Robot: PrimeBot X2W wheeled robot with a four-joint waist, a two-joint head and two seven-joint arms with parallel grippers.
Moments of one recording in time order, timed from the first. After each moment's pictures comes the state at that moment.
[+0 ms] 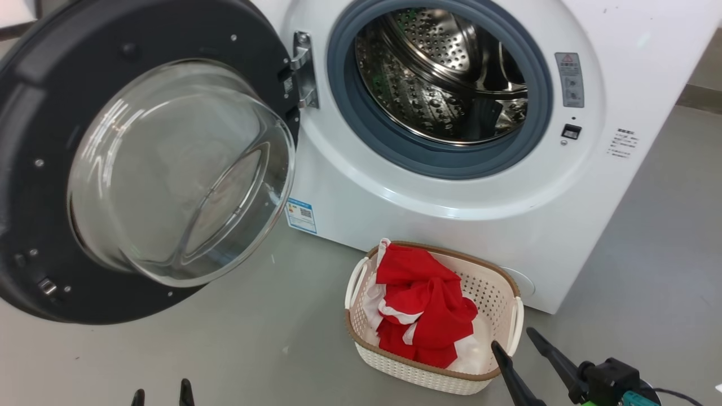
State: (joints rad) left arm 0.19 0.04 0.02 0.16 -0.26 0.10 -0.26; right arm 0.06 -0.18 0.27 0.28 0.42 0.12 -0.26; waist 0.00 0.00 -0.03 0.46
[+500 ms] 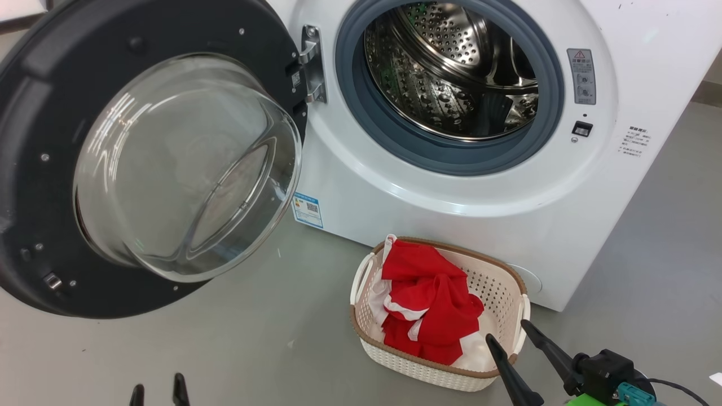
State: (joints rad) left arm 0.21 0.04 0.01 0.09 -0.33 0.12 -0.26; right arm 0.01 -0.19 0.31 0.29 0.43 0.13 -0.26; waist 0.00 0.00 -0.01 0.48
